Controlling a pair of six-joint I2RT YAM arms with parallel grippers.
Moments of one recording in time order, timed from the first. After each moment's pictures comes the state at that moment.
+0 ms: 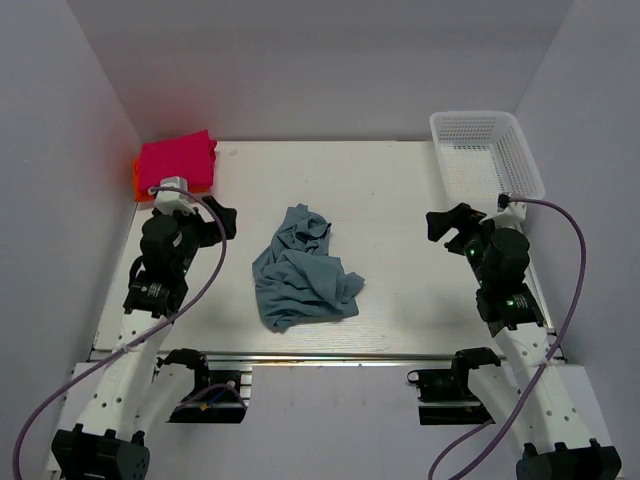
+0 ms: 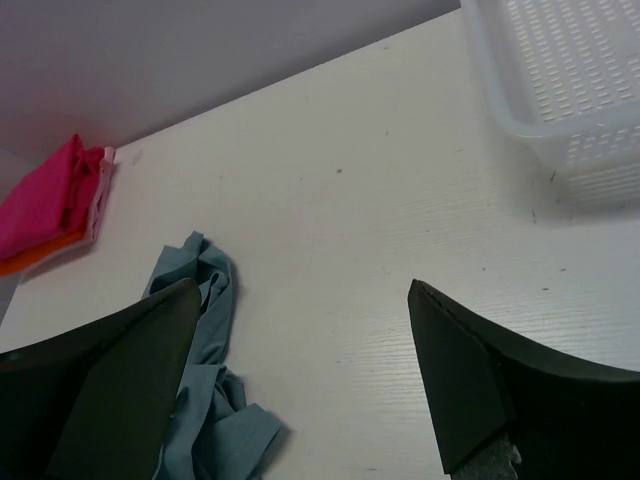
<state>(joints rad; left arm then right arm) -0.16 0.74 0.73 -0.16 -0.02 -0.34 0.16 0.65 0.61 -0.11 0.01 0.50</state>
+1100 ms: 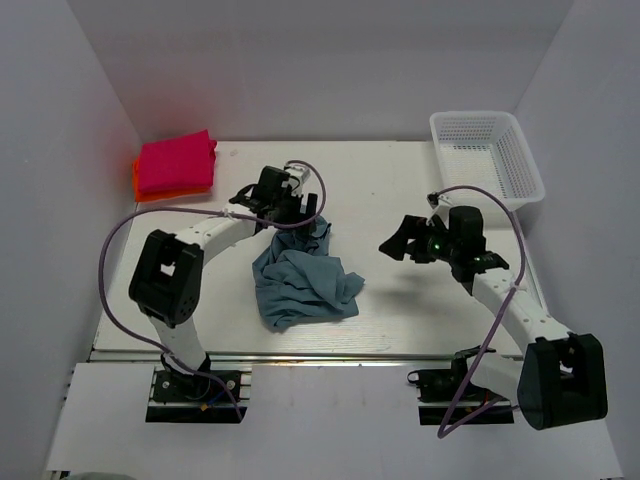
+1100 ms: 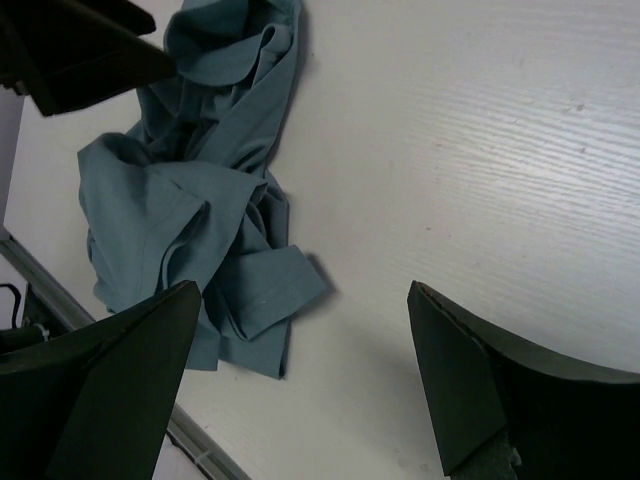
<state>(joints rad) -0.46 1.77 1.23 -0.25 0.15 -0.17 0.21 1.12 0.64 -0.09 -0.51 0.38</state>
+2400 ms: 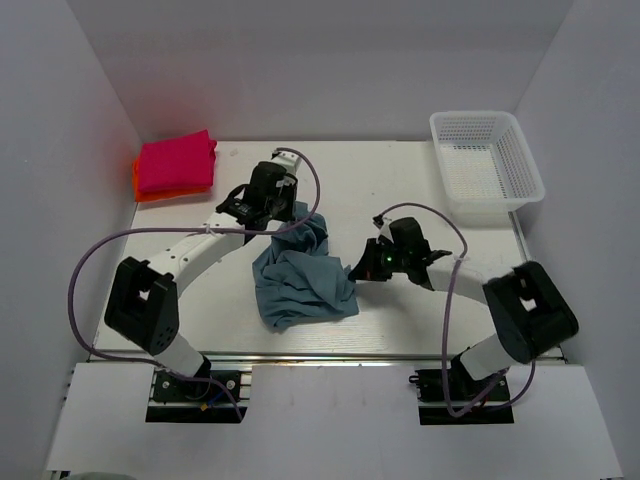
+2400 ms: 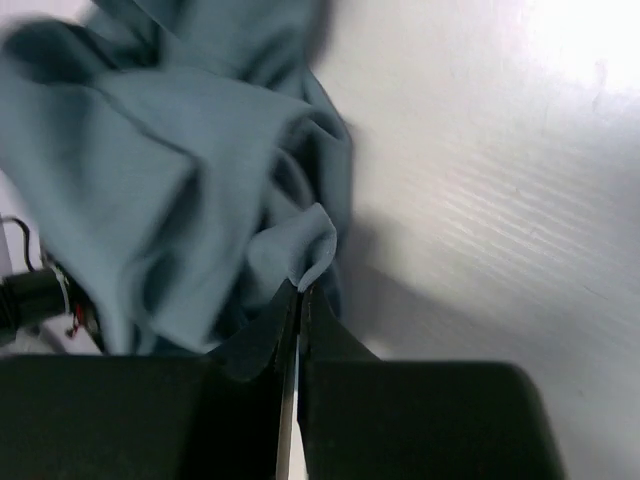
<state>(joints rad) -0.53 1.59 1.20 -0.23 -0.10 -0.18 0.52 1.54 0.64 0.12 -0.50 0.58</state>
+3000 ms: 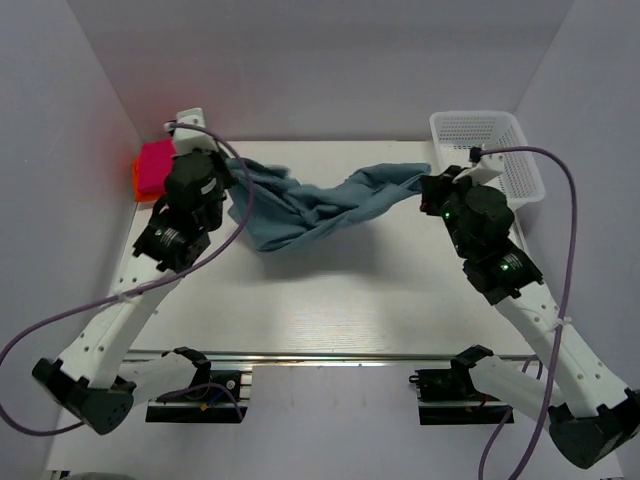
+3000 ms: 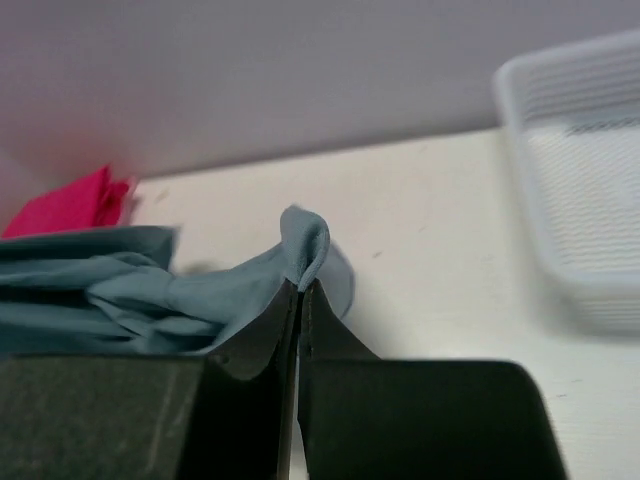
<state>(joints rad) -0.52 1.13 1.30 -0.27 -0.61 -0.22 0.52 0.92 1.00 -0.16 0.31 0.35</state>
